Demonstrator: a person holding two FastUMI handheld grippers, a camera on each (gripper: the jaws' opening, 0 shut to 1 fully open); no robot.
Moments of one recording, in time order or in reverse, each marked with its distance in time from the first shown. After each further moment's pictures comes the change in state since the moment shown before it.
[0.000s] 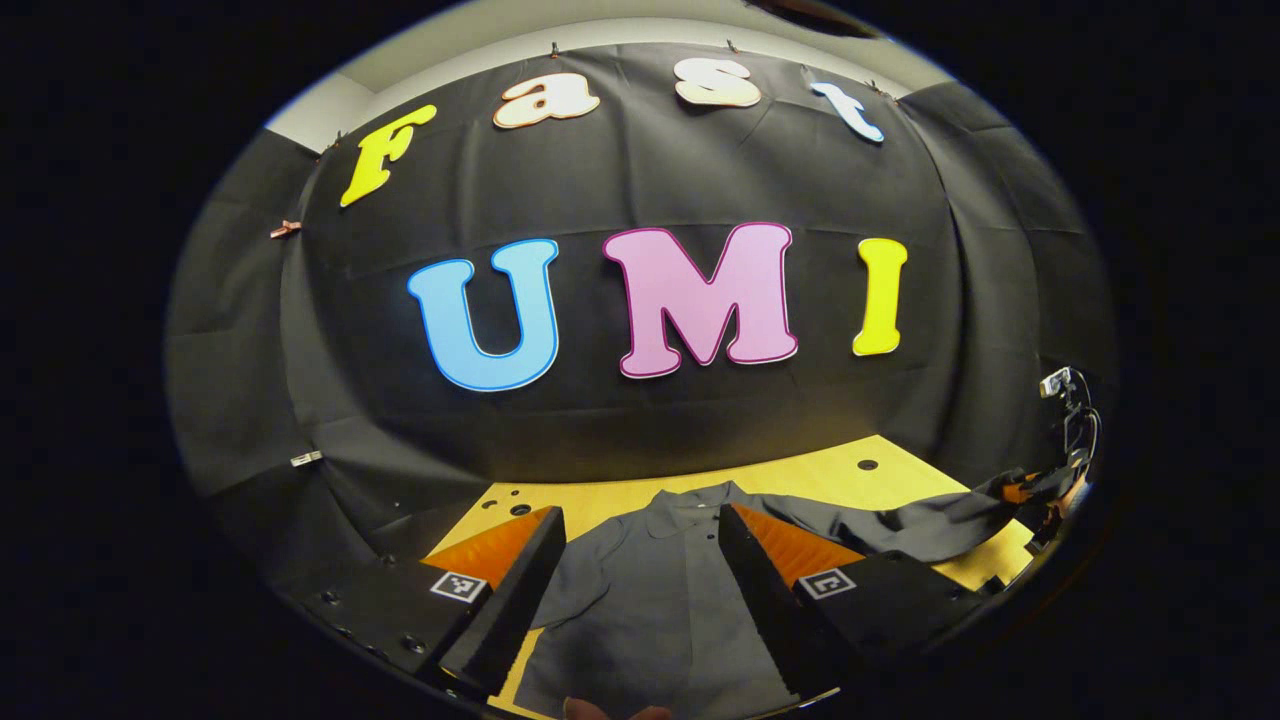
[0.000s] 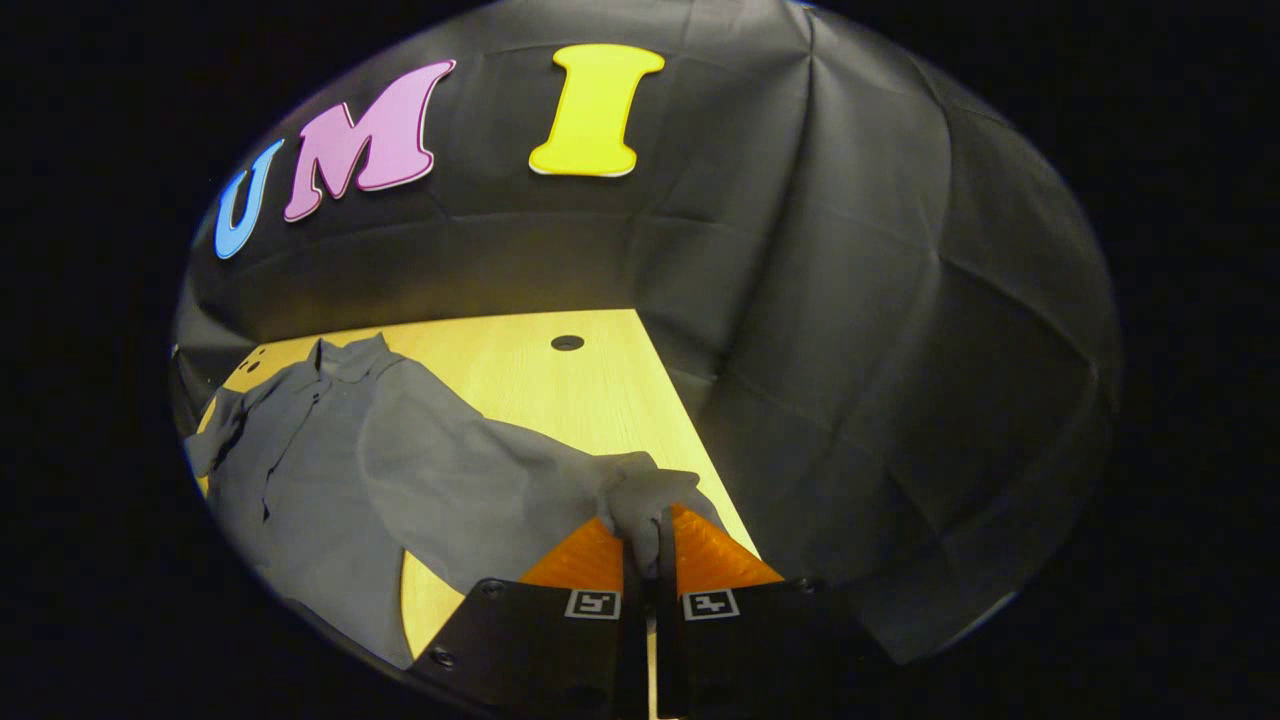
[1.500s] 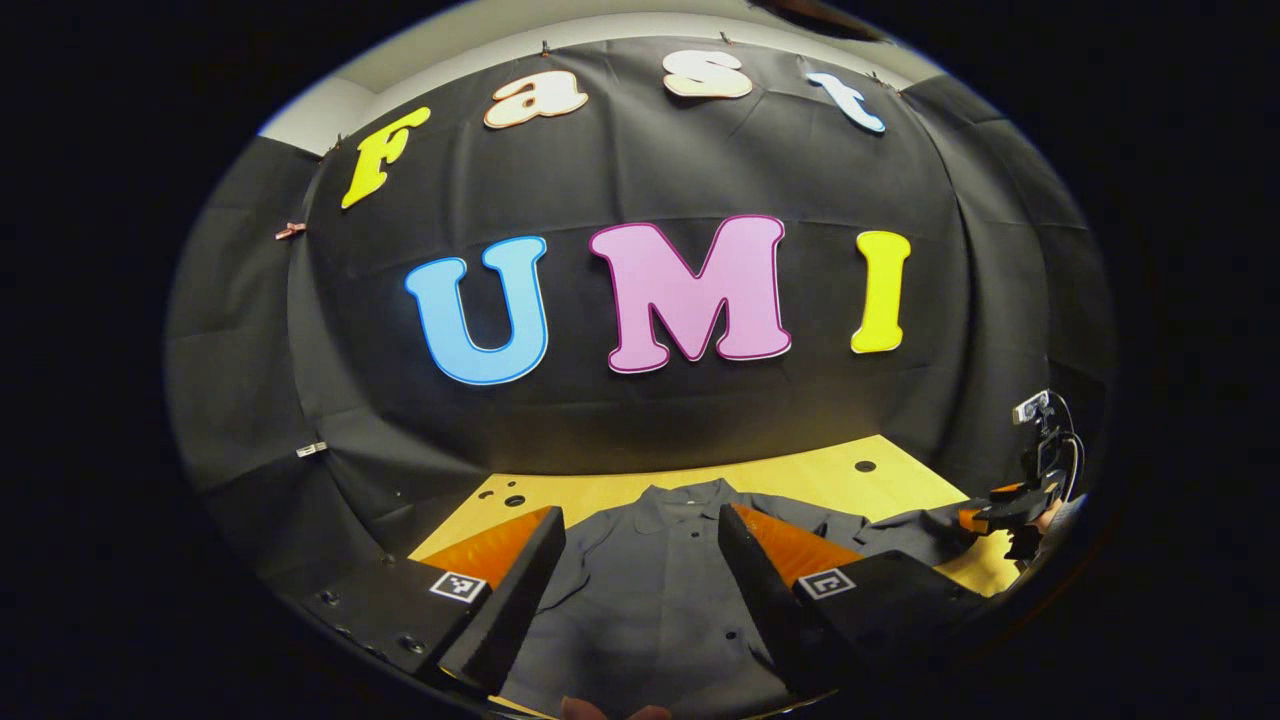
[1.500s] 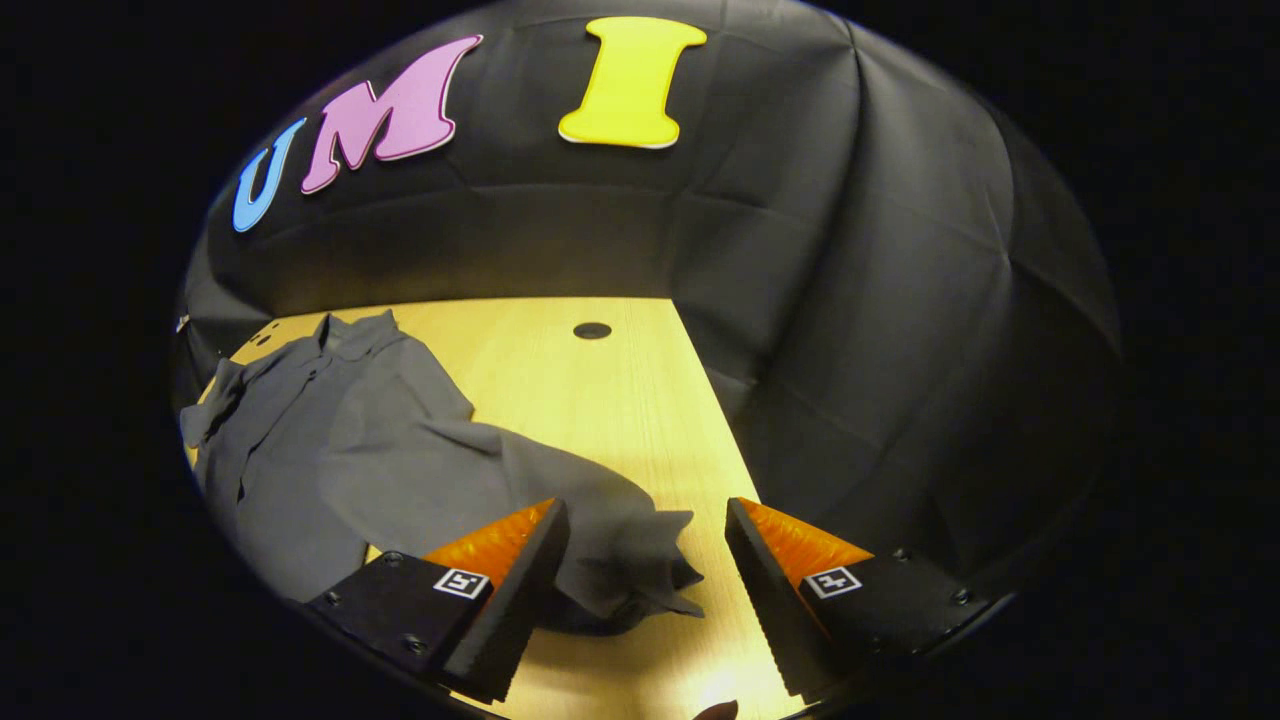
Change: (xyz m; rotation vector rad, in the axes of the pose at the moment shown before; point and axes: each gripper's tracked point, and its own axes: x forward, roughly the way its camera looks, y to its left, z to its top) left arm 0.003 -0.054 0.004 -0.008 0.049 0.087; right arm 0.101 0.013 -0.030 -0.080 0.061 0.136
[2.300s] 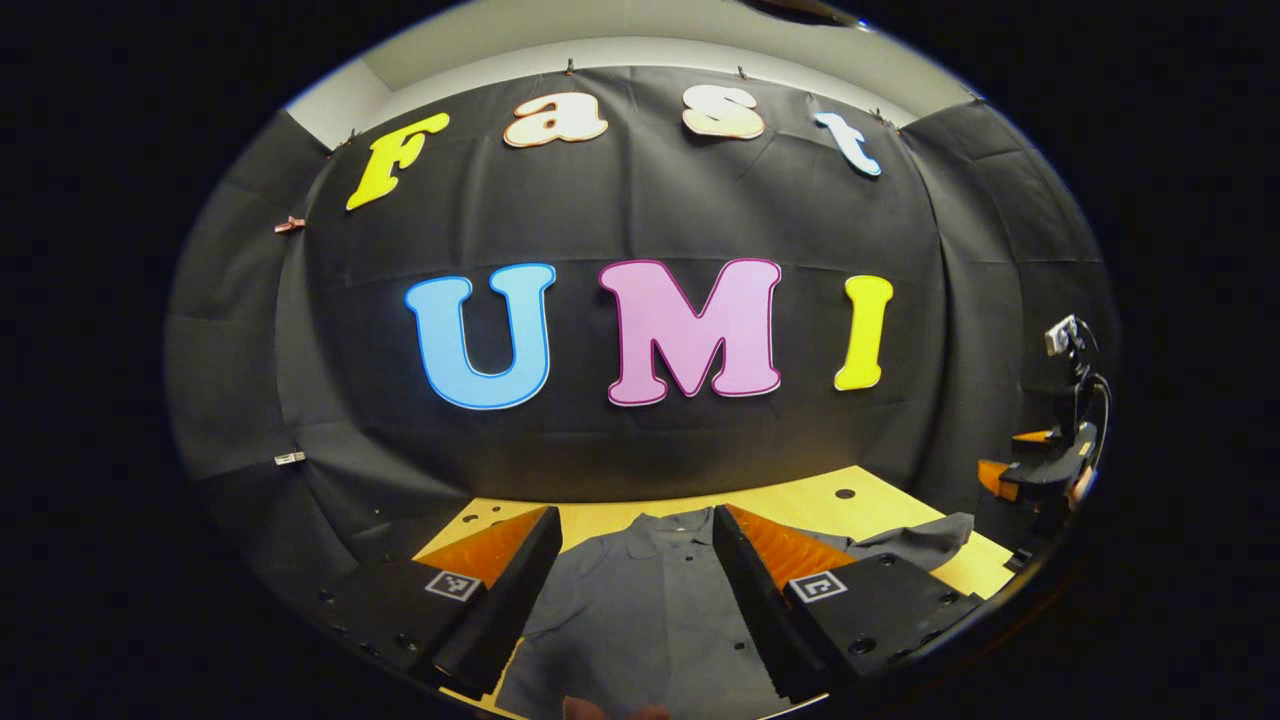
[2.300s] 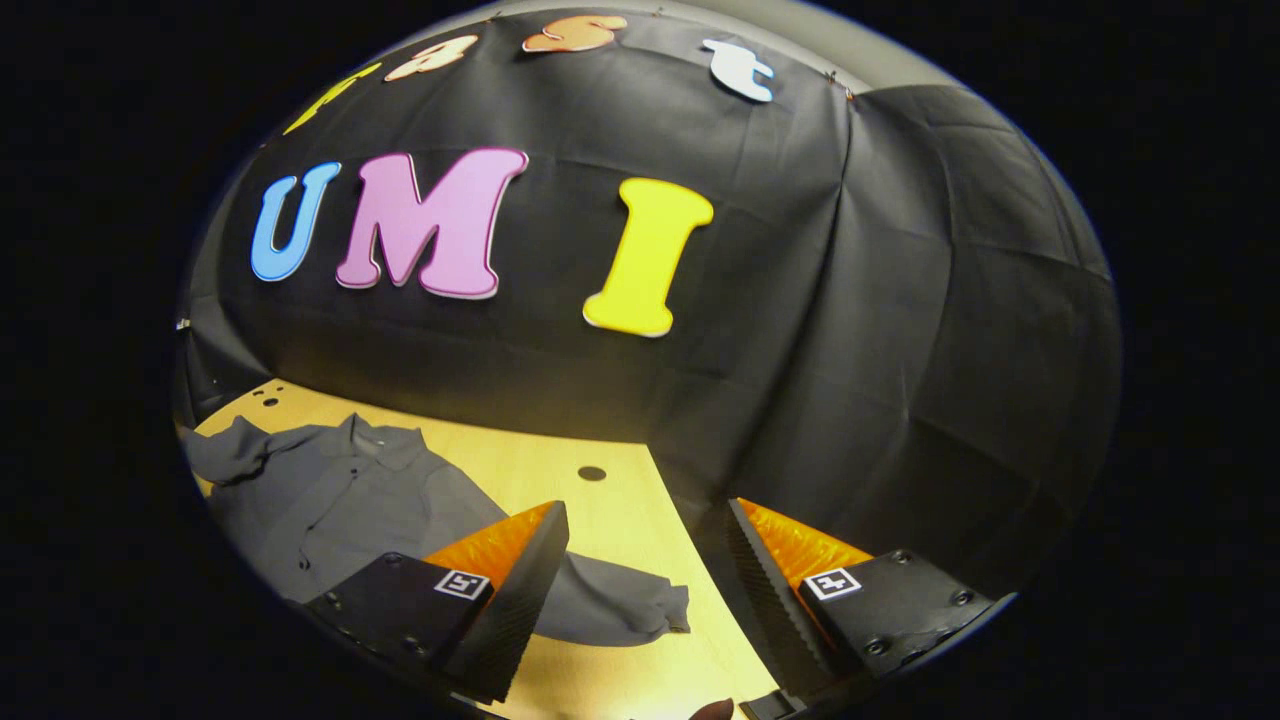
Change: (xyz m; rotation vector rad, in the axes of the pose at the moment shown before) left arm -0.011 0.036 0.013 -0.050 -0.098 -0.094; right arm -0.157 0.035 0.126 -0.049 -0.336 -0.140
